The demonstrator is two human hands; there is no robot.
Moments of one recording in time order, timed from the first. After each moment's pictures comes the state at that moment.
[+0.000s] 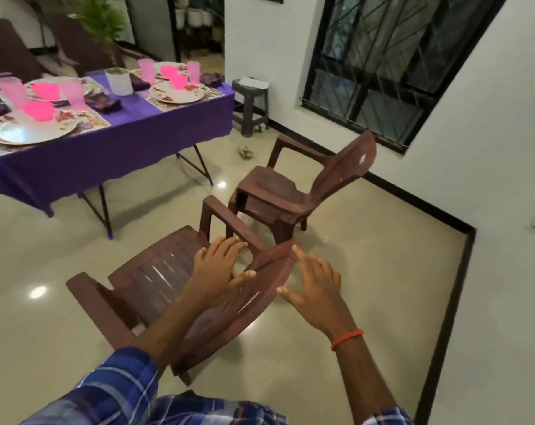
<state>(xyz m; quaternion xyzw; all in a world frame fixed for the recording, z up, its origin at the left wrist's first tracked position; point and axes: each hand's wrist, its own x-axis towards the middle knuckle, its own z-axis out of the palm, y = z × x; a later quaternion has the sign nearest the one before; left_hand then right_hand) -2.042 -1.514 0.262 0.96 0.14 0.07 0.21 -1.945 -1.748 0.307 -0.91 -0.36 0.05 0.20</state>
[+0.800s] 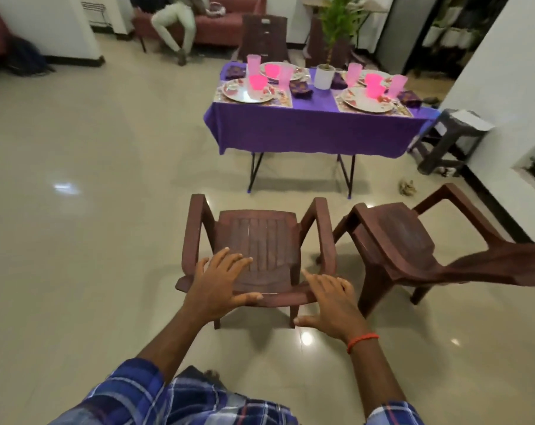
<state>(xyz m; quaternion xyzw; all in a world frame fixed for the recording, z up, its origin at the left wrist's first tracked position) -2.090 -1.628 0.228 0.85 0.51 0.07 0.10 -1.801 -1.701 0.235 -0.68 -0.72 0.16 0.00</state>
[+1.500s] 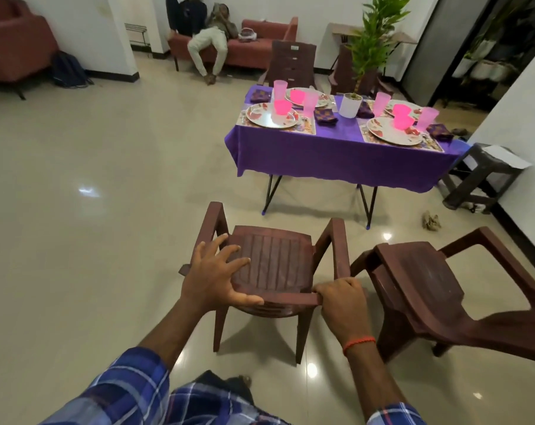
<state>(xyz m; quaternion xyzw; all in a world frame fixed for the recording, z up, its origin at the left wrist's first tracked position) -2.100 -1.513 0.249 0.85 0.51 0.13 0.01 -1.803 -1.578 0.248 -0.66 -0.75 -0.05 0.06</state>
